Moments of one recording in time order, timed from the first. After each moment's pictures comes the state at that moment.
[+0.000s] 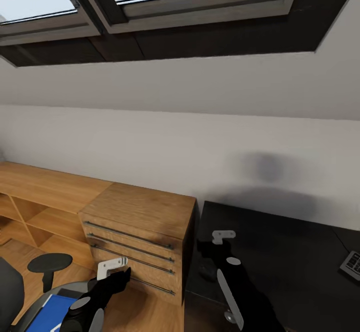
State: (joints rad) left arm -0.03 -0.10 0.01 -1.54 0.12 0.58 0.20; right arm -0.36 0.14 0.18 -1.12 -0.07 0.40 -0.15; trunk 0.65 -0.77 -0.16
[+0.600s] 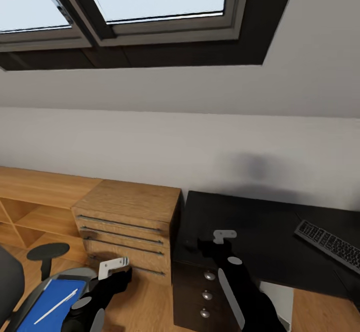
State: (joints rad) left arm -0.03 -0.10 0.00 -1.54 0.12 0.58 0.20; right arm -0.36 0.14 0.17 -1.13 -0.09 0.40 -0.15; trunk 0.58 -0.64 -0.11
